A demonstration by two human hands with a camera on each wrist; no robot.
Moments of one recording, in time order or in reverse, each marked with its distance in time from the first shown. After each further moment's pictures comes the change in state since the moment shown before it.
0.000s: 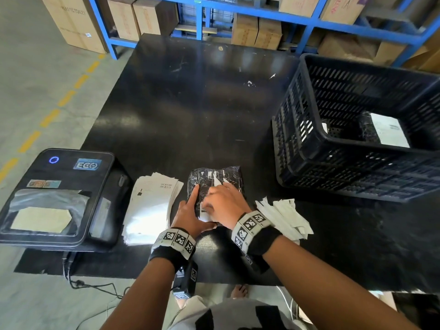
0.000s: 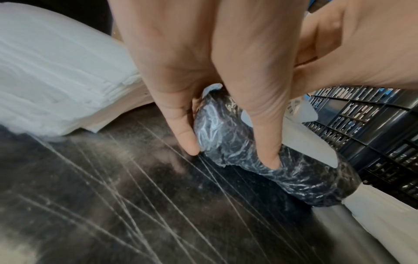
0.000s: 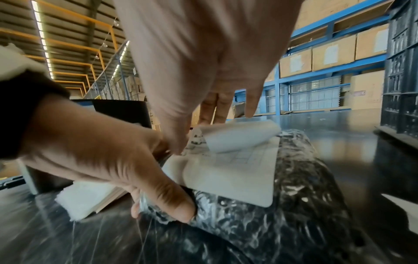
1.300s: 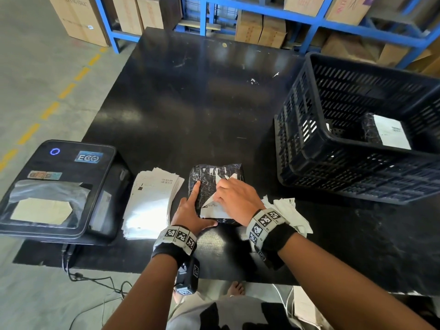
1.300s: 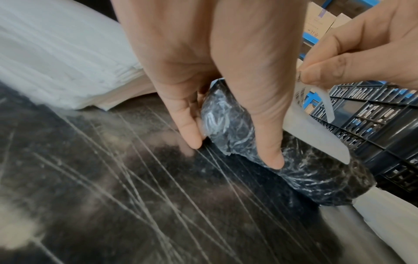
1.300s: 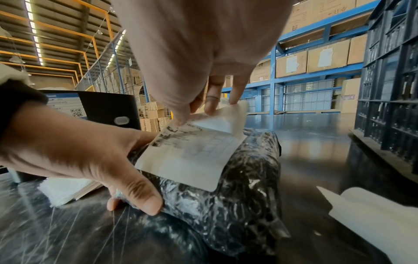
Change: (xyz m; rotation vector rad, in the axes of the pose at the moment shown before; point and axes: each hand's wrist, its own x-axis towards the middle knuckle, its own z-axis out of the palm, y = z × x) left_hand -0.004 0.000 0.002 -0.001 0.000 -0.006; right_hand -0.011 0.020 -0.003 -0.093 0.098 -0.047
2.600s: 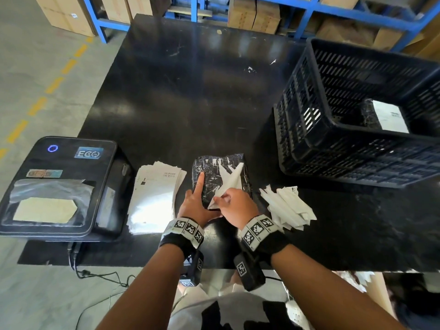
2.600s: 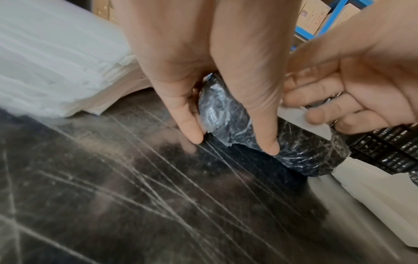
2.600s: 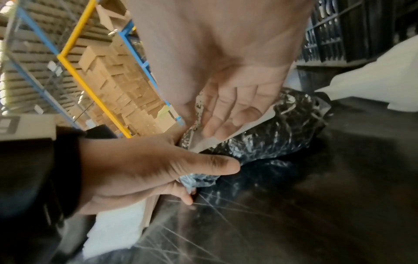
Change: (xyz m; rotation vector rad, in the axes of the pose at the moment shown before) left_hand 0.003 -0.001 0.001 0.013 -0.009 0.030; right_hand -0.011 -0.035 0.024 0.514 -0.132 0.658
